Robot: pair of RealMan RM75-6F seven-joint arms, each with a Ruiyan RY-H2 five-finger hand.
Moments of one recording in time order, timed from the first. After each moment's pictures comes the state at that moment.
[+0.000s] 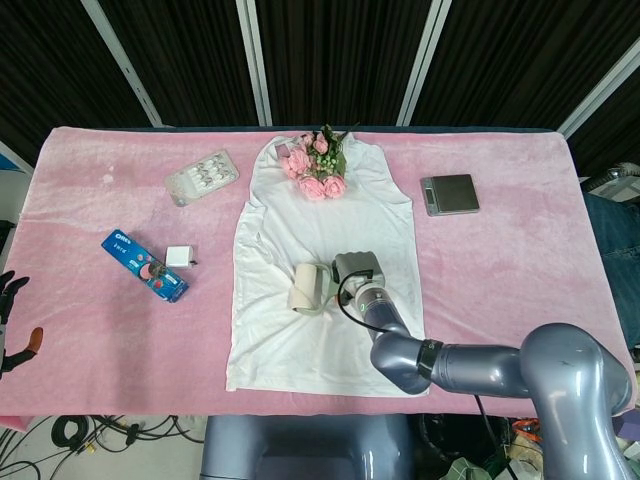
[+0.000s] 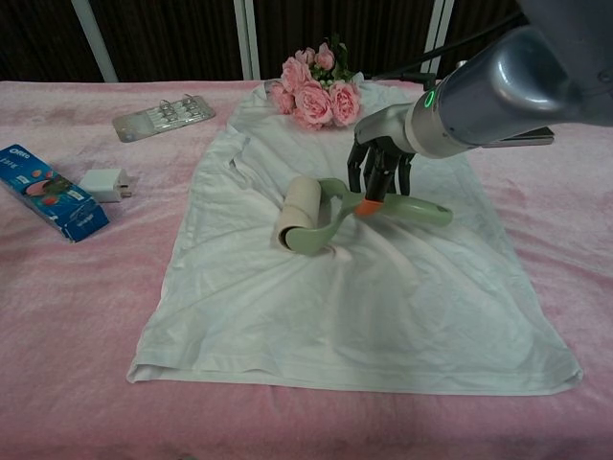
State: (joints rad) left arm -0.08 -1.07 -0.09 -1.74 1.30 1.44 0.11; right arm 1.35 -1.52 0.21 -1.54 0.23 0.84 -0.87
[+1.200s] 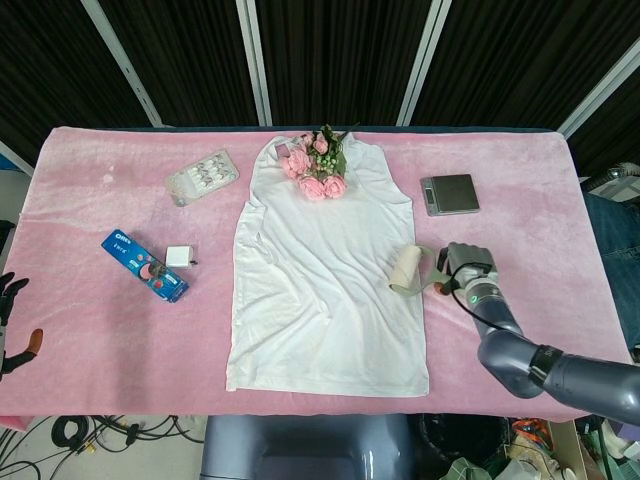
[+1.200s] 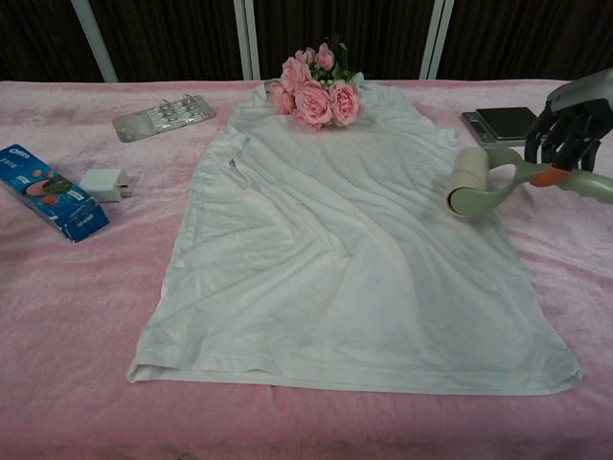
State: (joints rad) left arm -0.07 -1.07 -0.09 -1.74 1.30 1.44 0.11; right arm 1.10 -1.15 0.07 -1.66 0.09 0.76 -0.63
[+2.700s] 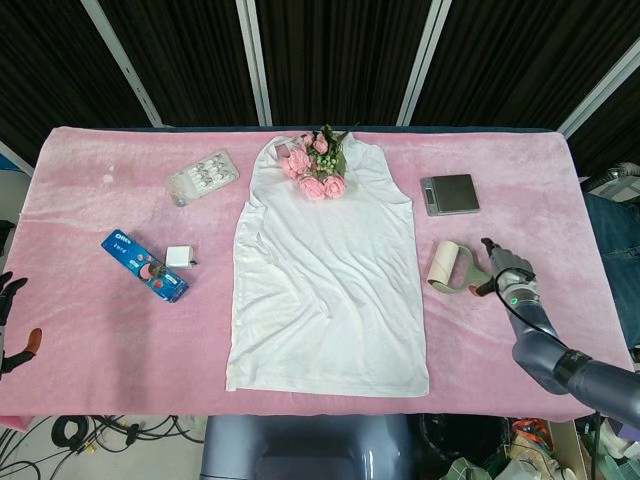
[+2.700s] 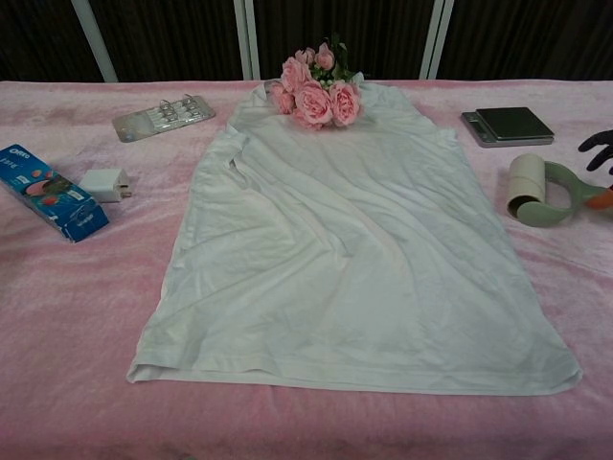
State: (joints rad) left arm -0.07 -1.08 -0.09 -1.74 1.30 1.45 0.13; right arm 0.92 -1.25 0.03 -1.38 -0.08 0.61 -0.38
